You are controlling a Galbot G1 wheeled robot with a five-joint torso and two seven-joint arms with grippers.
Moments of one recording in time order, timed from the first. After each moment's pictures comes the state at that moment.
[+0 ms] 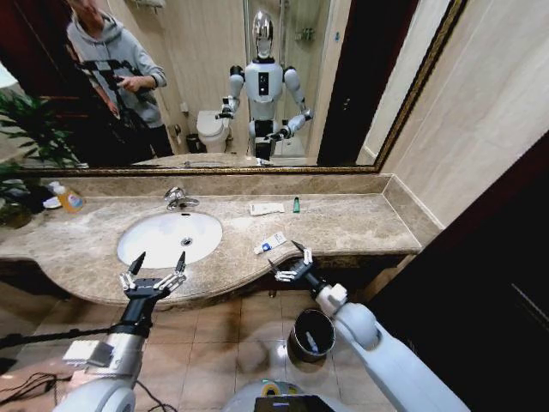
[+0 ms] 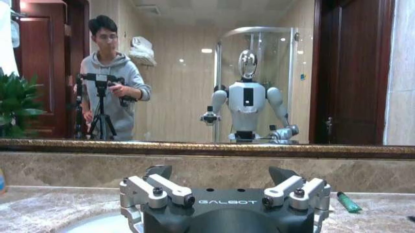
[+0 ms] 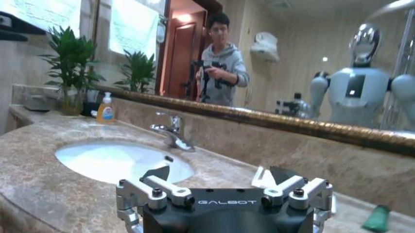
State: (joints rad) left arm 1.84 -1.36 -0.82 -2.47 -0.37 0.04 0.05; right arm -1.11 1.06 0.03 1.93 0.23 0.02 -0.07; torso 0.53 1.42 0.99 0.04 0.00
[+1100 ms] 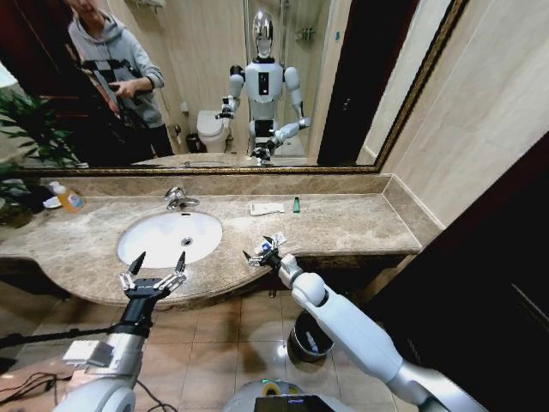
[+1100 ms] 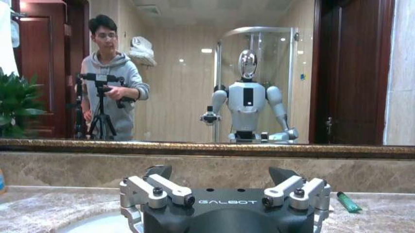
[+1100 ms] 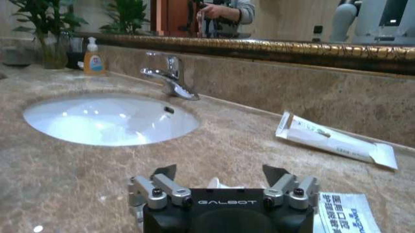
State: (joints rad) left arm 1.84 -1.36 -0.82 -2.47 -0.37 0.04 0.05; right arm -0.78 1.21 -0.18 1.60 0.30 -0.17 -0.01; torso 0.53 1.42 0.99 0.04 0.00
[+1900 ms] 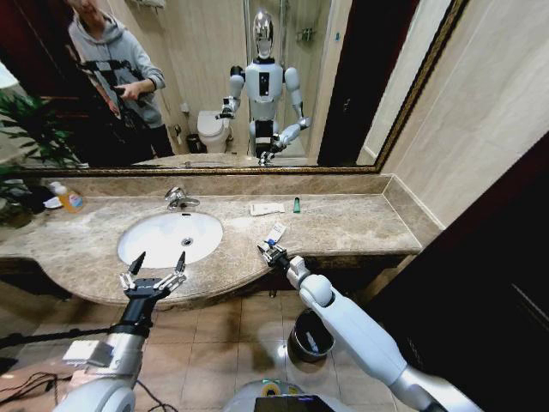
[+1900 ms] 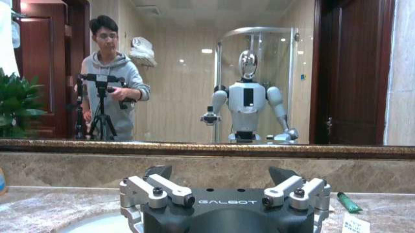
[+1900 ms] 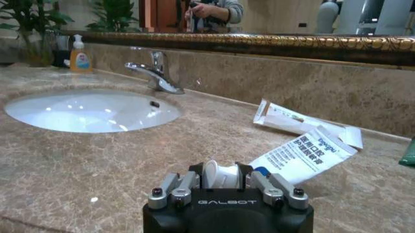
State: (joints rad) left arm 1.84 -1.36 -0.82 -2.47 -0.37 0.04 0.05; right arm -0.84 1.19 -0.11 1.59 0.30 -0.13 -0.05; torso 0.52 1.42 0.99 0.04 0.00
